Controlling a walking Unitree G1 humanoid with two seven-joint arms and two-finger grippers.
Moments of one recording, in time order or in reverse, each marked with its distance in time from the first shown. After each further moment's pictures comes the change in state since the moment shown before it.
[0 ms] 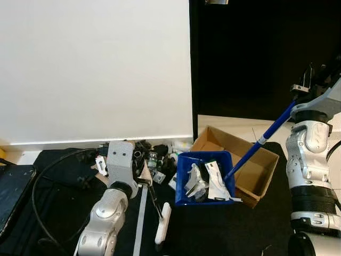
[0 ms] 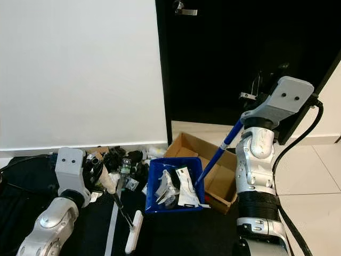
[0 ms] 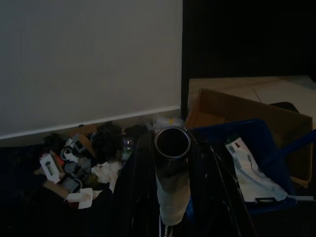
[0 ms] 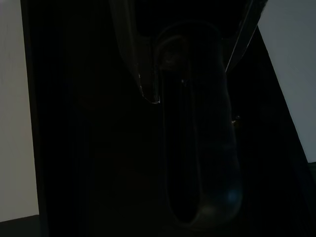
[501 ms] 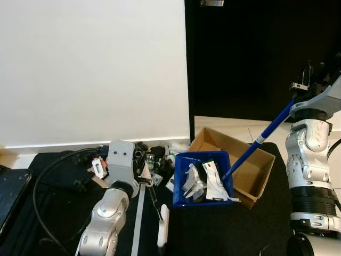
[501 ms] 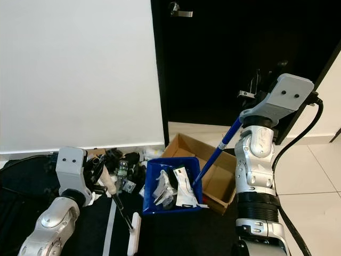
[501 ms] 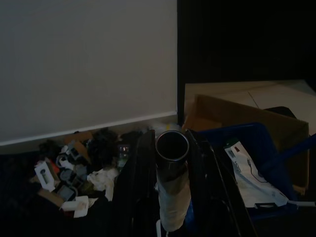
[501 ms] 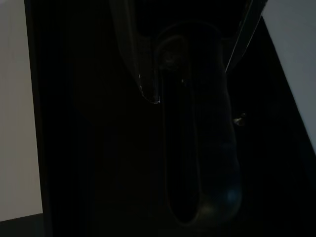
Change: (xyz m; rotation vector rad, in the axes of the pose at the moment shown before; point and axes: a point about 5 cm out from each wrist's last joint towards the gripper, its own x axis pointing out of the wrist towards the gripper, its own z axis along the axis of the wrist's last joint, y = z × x) left arm 0.001 0.000 0.000 0.000 -0.012 0.006; right arm 0.000 0.002 0.003 0.004 0.013 0.006
